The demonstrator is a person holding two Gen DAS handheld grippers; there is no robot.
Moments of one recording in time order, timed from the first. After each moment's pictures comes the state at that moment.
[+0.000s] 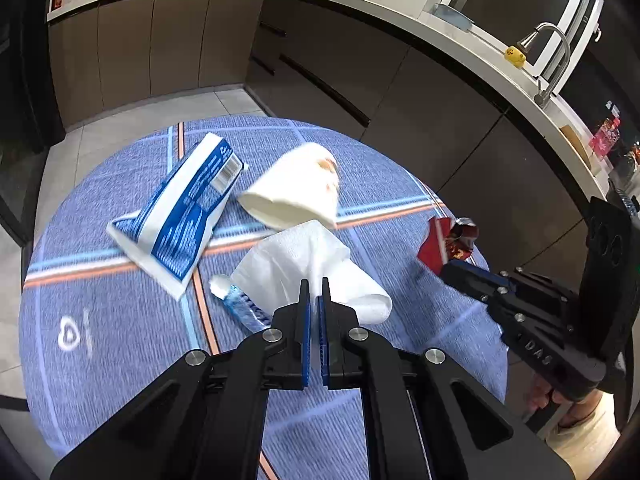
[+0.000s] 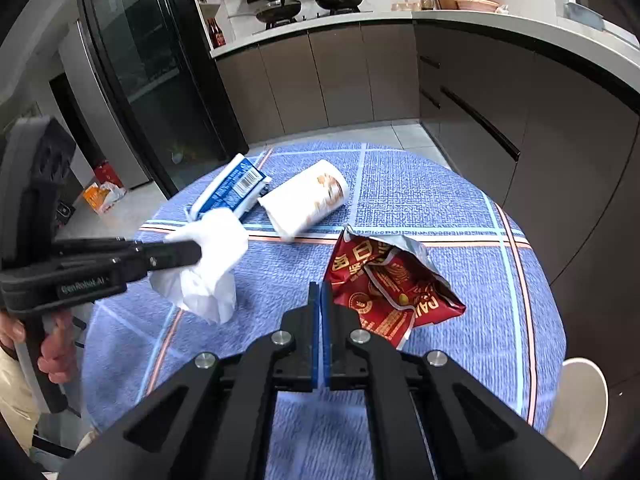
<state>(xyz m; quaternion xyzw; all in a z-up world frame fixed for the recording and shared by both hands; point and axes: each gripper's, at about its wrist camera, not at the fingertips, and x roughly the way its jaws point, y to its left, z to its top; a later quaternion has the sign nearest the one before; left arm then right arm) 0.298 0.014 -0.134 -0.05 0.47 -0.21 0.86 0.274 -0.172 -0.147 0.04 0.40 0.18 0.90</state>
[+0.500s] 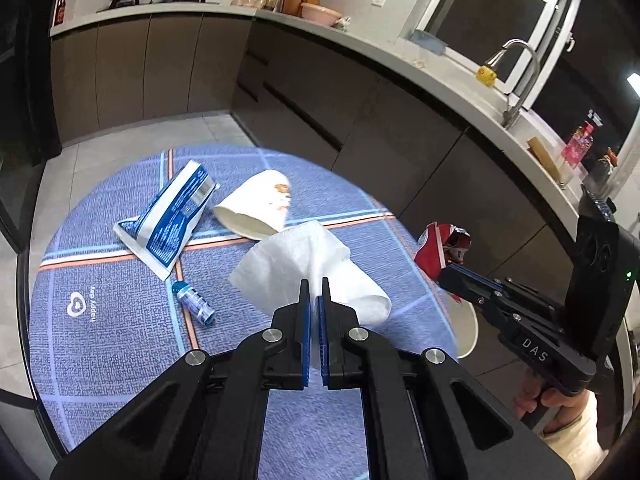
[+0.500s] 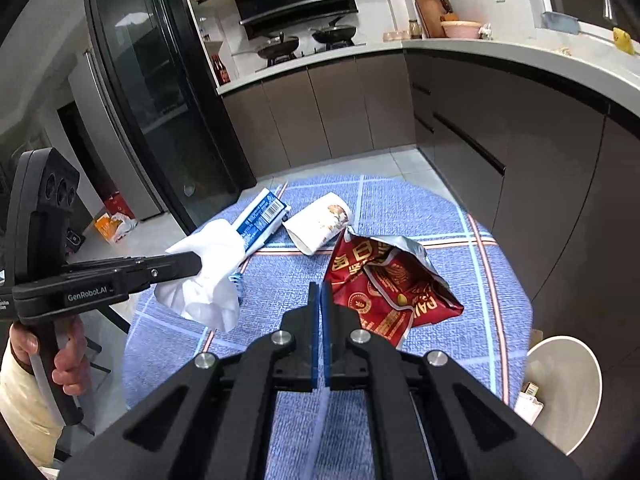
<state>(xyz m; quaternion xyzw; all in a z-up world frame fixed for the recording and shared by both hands) 0.224 0.008 -0.079 -0.07 0.42 -0.24 0.87 0.206 -0.197 -0.098 0.07 0.35 0.18 0.92</state>
